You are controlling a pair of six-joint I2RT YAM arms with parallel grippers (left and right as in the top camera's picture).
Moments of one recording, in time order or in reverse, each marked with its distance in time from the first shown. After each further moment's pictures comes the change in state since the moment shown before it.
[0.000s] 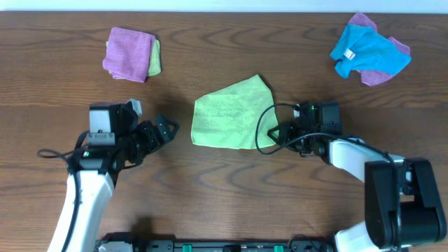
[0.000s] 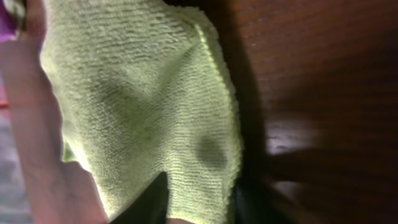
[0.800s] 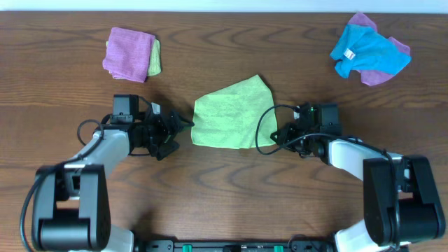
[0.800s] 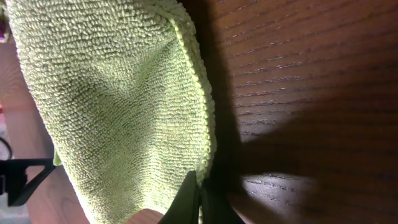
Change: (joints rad) left arm 0.000 0.518 0.000 0.319 0.276 -0.115; right arm 0.000 0.013 -0.006 0.008 0.014 0.008
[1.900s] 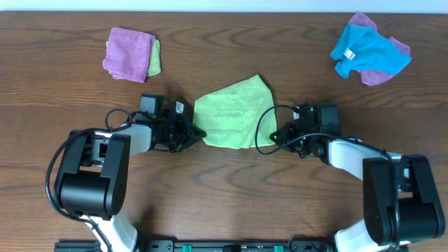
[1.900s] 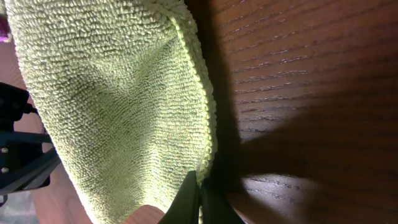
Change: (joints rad) left arm -0.139 0.207 0.026 0.254 0.039 -0.022; right arm 0.000 0.004 -0.001 0.002 -0.021 0.012
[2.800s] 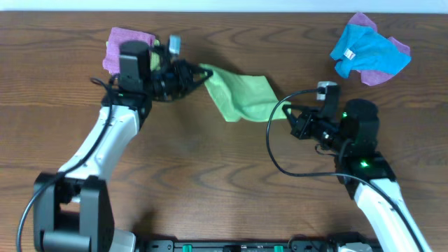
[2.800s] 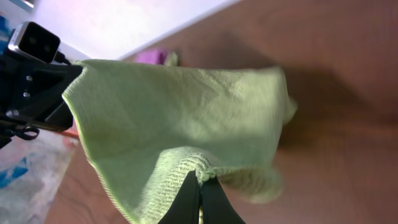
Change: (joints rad) left arm 0.006 -0.262 0.336 0.068 0.122 -0.138; right arm -0.003 -0.626 0.005 -0.021 0.031 0.000
